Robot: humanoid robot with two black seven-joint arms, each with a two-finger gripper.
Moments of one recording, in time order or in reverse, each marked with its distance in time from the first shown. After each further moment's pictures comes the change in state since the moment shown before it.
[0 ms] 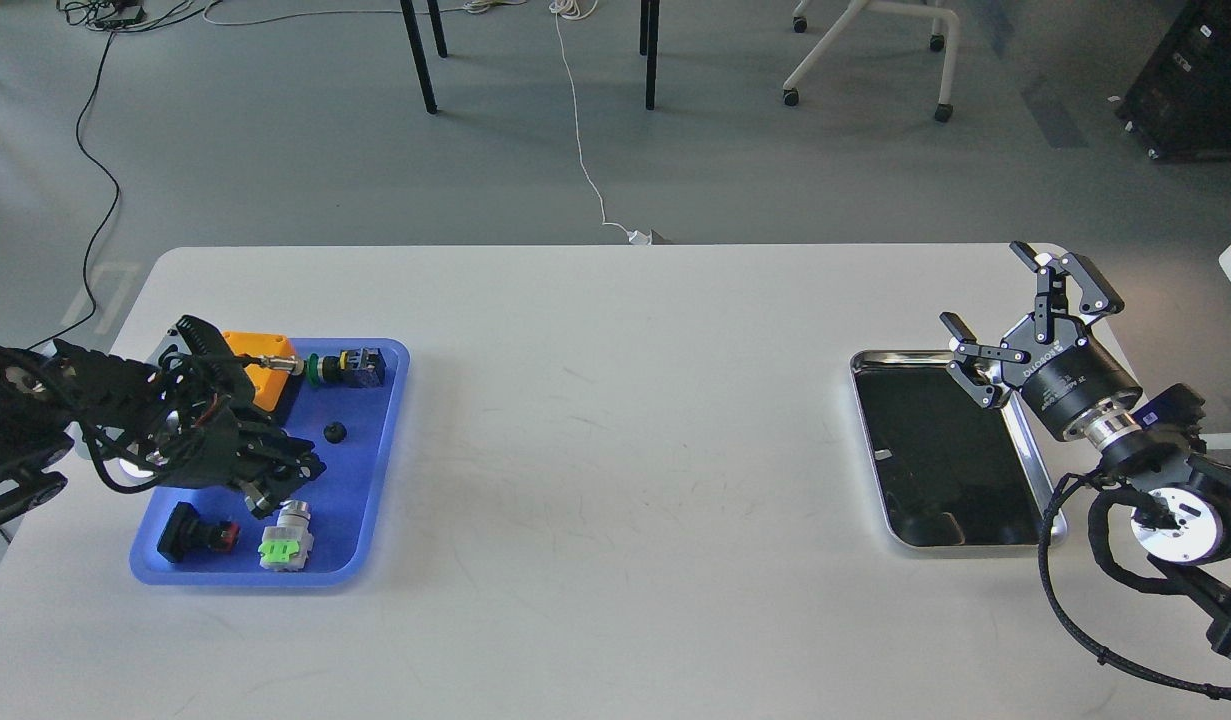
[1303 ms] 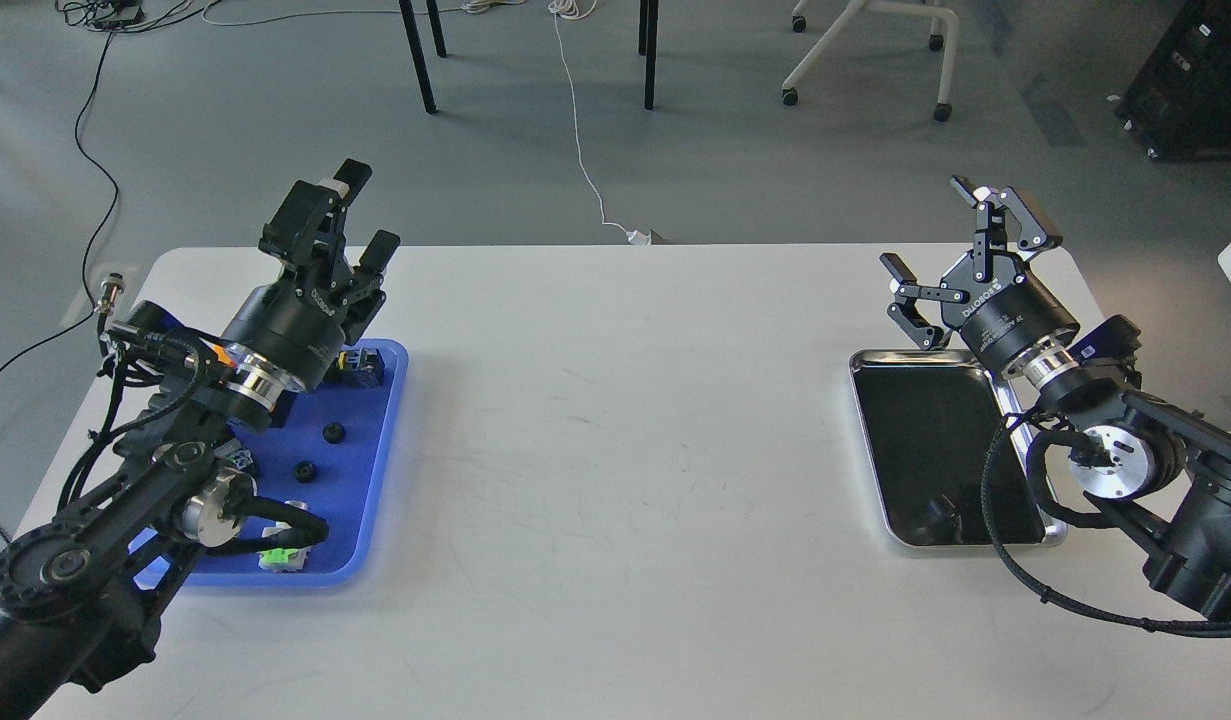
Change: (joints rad) left arm 0.611 -0.503 -0.973 -0.049 -1.366 0.204 0.108; right arm 0.133 0.098 -0.043 0.023 -0.020 -0.056 0.000
